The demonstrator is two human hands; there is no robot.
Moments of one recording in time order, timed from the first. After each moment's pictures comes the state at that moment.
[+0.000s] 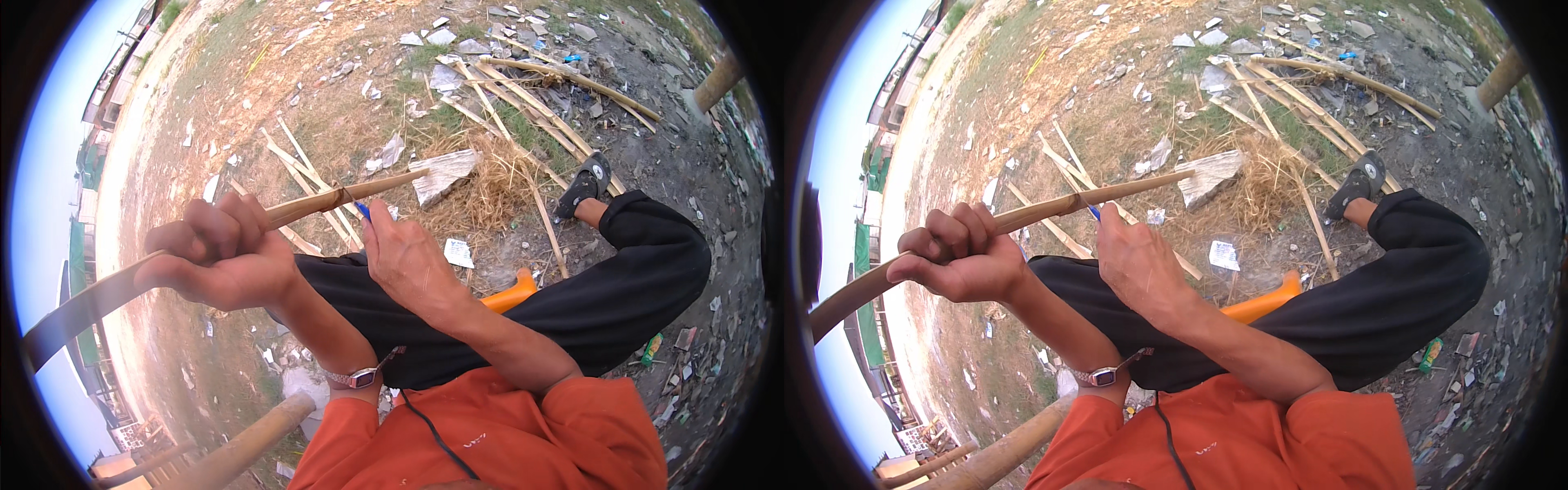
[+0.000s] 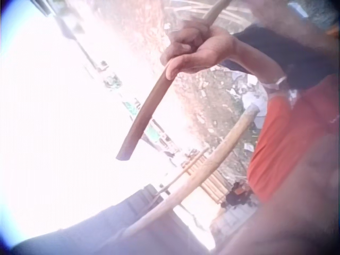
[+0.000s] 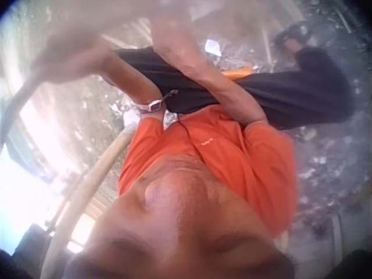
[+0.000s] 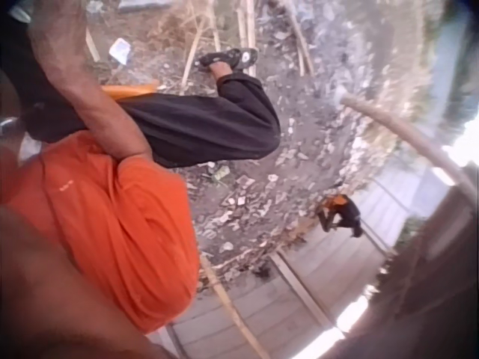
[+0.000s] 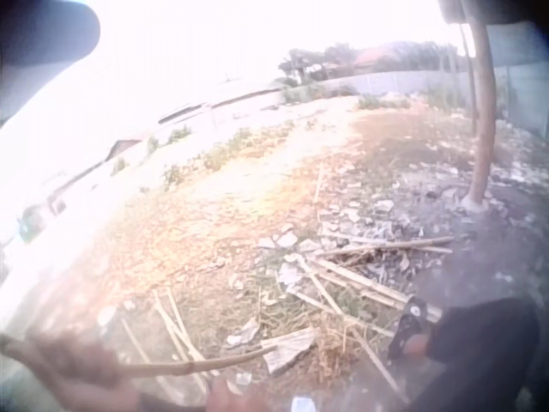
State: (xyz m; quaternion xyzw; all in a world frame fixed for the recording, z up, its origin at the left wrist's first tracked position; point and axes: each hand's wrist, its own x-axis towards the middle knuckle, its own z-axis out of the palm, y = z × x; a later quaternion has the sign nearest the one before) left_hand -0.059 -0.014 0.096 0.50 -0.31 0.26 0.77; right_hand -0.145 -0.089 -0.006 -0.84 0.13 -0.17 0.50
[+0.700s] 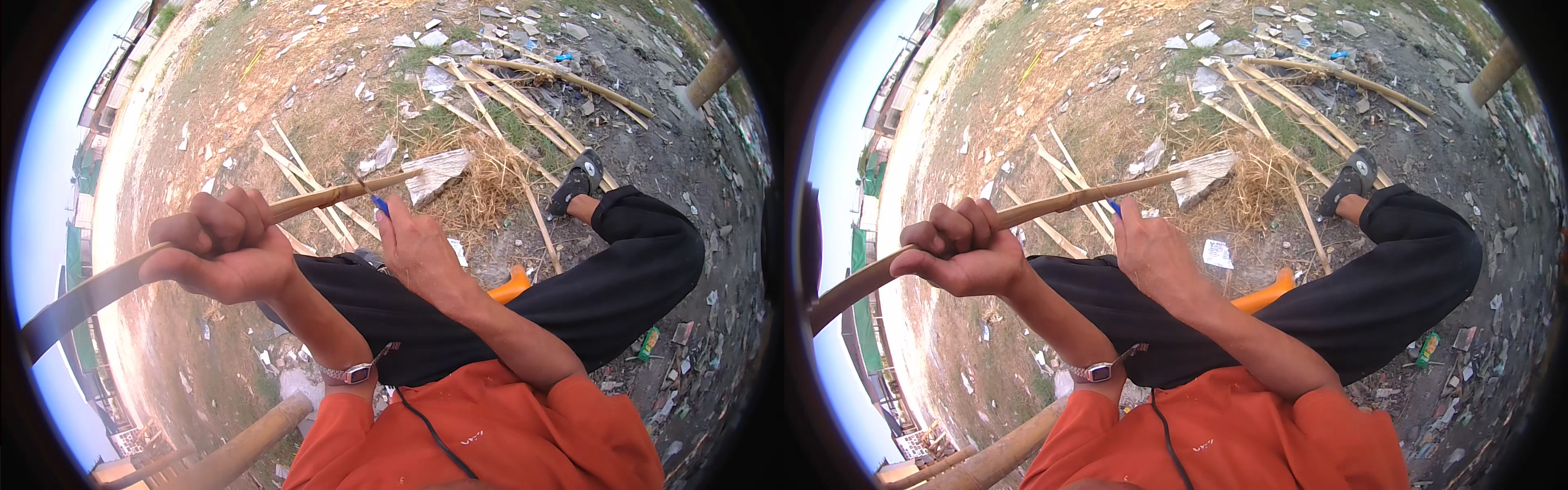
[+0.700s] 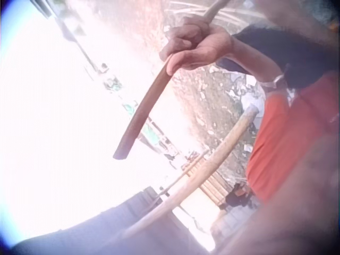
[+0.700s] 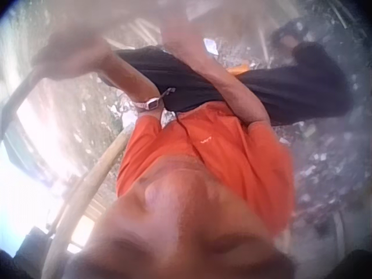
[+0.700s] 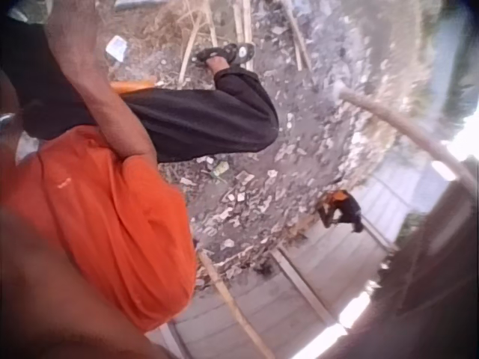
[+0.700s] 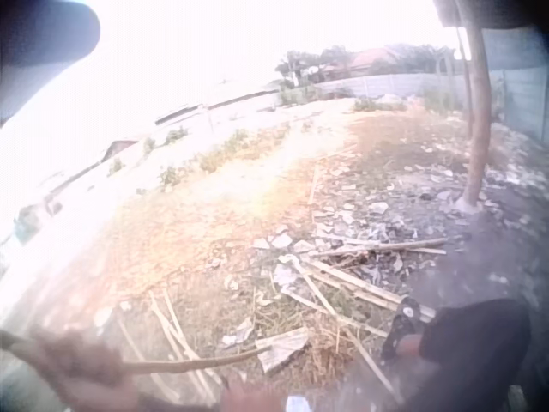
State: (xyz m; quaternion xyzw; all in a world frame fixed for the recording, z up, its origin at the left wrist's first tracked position) left_hand -0.061 -0.012 0.091 0.48 -0.36 0.21 0.77; right_hand -0.155 -0.101 -0.026 -0.84 0.17 -0.11 0.51
